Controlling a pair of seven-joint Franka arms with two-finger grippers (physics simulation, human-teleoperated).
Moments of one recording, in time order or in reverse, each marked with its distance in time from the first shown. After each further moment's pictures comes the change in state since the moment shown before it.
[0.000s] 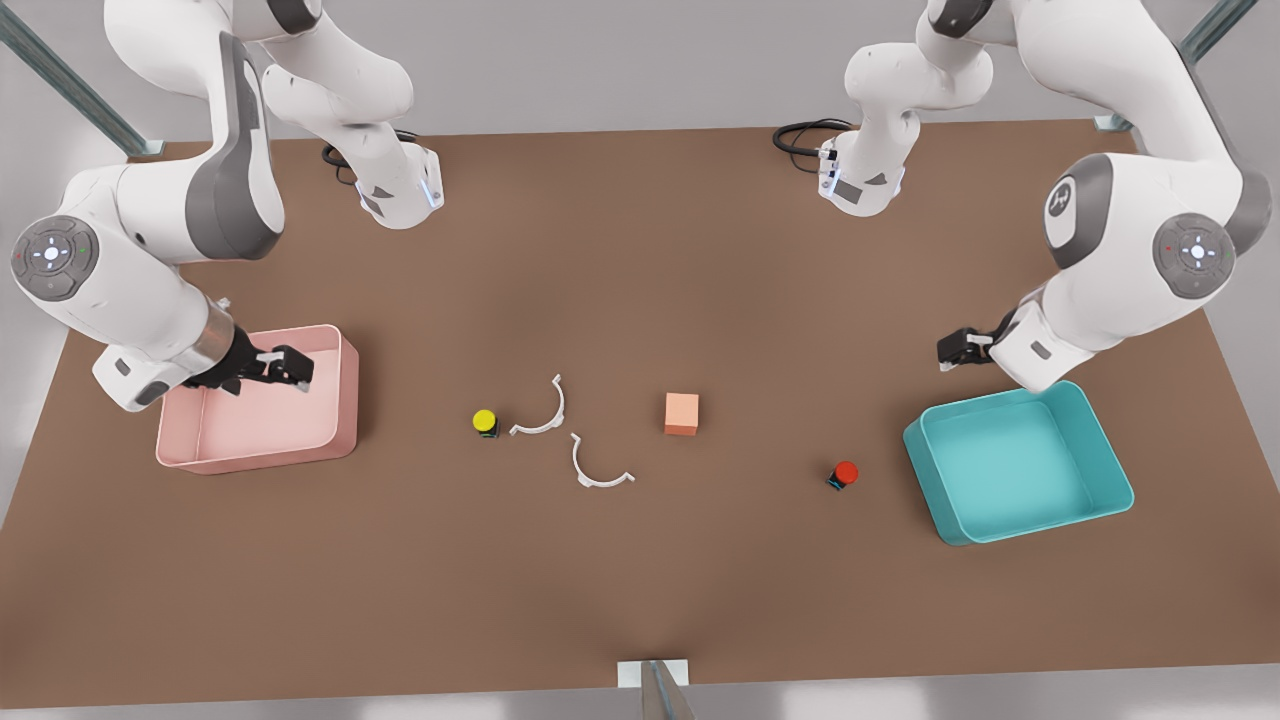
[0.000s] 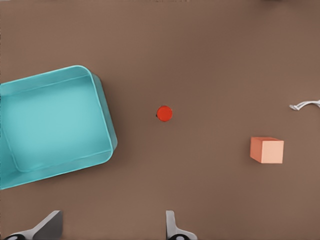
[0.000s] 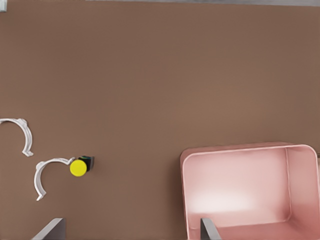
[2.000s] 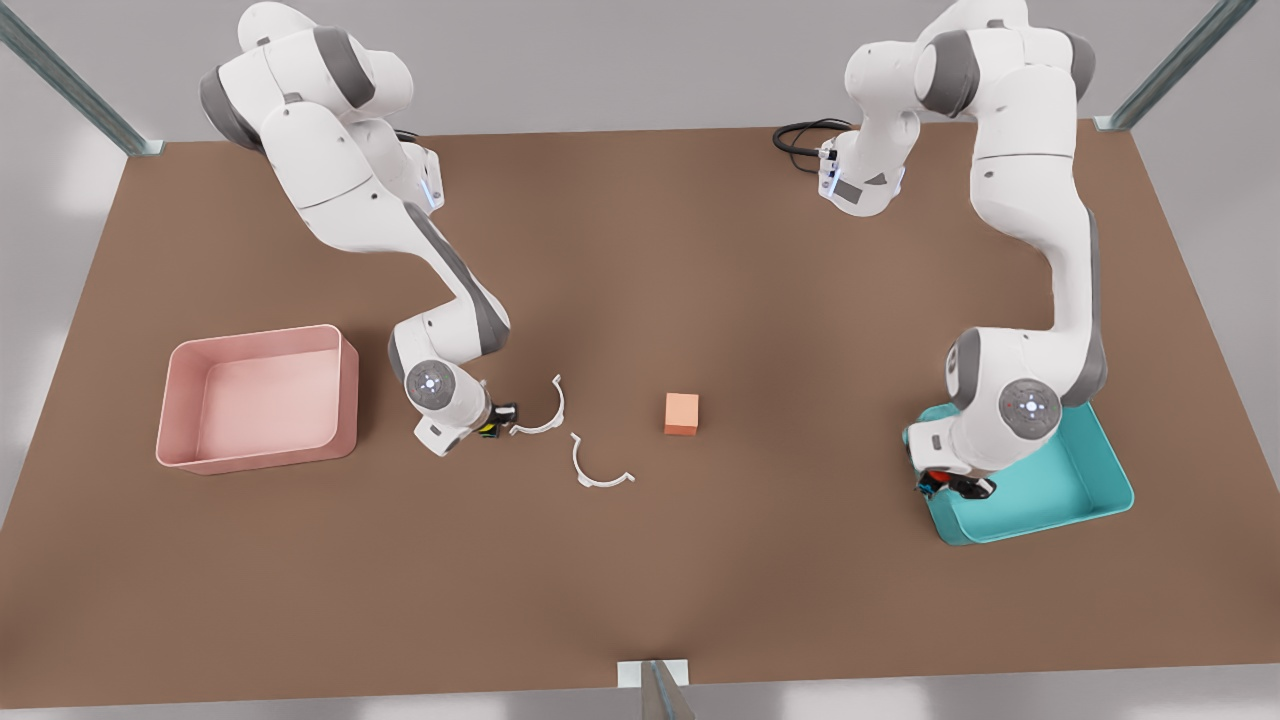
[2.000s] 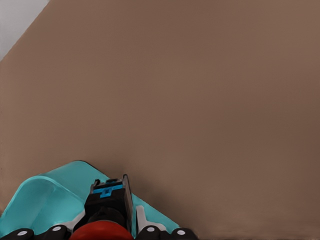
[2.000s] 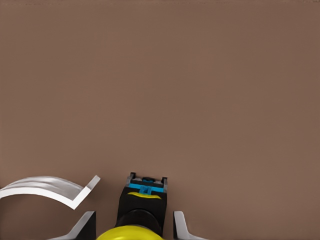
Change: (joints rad) left arm -0.027 0.272 0.104 -0.269 0.100 0.638 0.757; right arm 0.217 0.372 0.094 -0.513 -0.005 0.784 0.270
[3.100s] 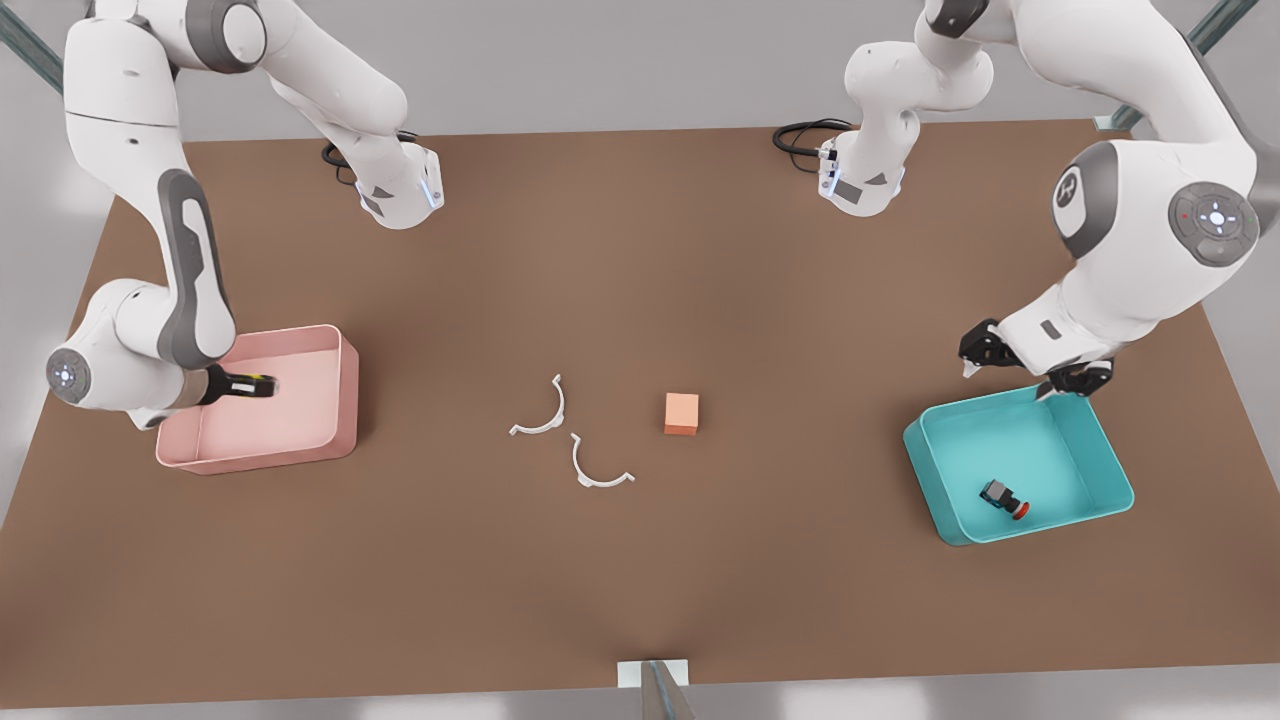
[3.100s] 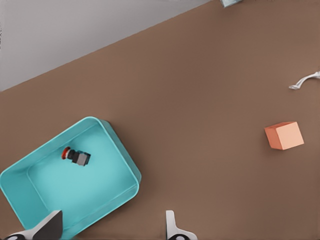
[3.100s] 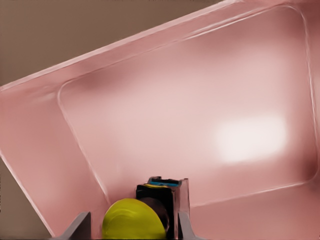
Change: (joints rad) left arm -0.036 -0.279 -0.025 0.308 -0.066 -0.551 -0.438; right arm -0.697 -0.244 0.004 -0.008 0.020 -0.451 -0.448
